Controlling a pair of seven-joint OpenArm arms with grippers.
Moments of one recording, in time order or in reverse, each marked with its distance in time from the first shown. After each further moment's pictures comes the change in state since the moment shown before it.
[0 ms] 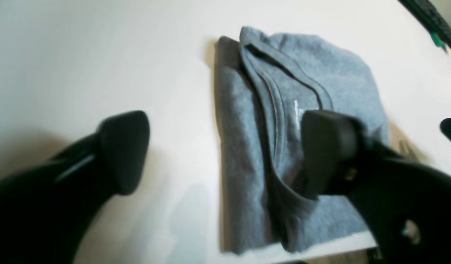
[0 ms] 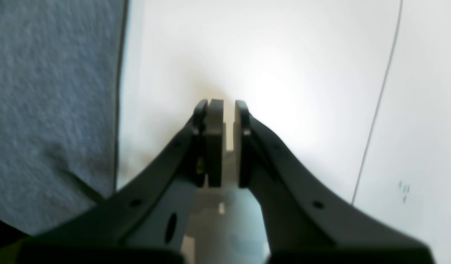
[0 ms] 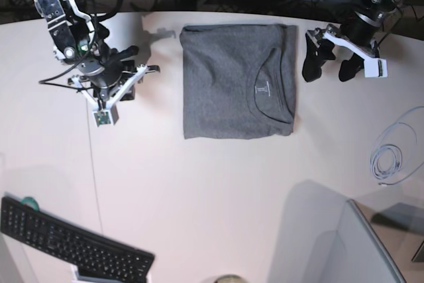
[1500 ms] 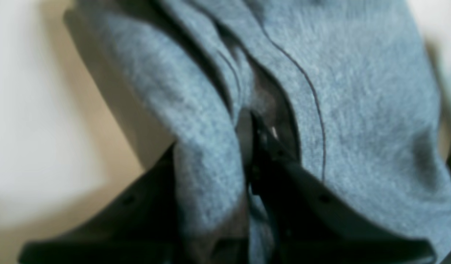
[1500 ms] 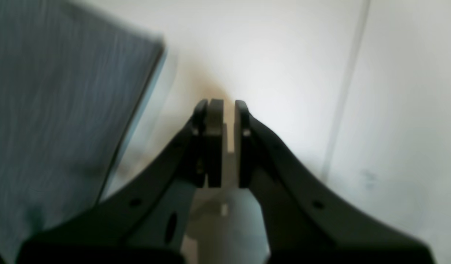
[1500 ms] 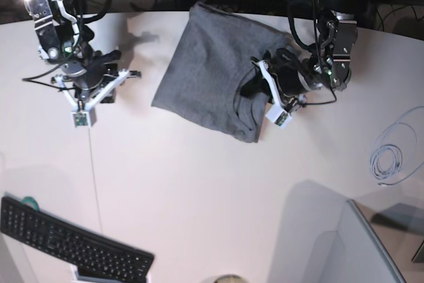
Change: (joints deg) left arm -25.9 -6.2 34.3 -24.3 22.9 -3.3 1.5; right arm -1.9 0.7 7.1 0.0 0.4 0.3 0.6
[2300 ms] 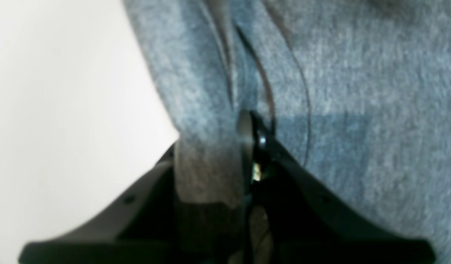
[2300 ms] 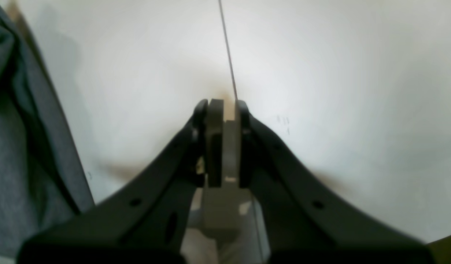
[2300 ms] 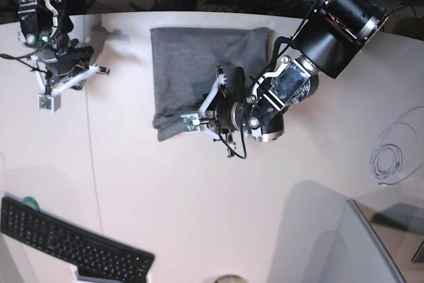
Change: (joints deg) left arm -19.3 0.8 38.6 -0.6 17.9 0.9 -1.3; right arm -5.7 -3.6 13.0 0.2 0.0 0.0 -0.4
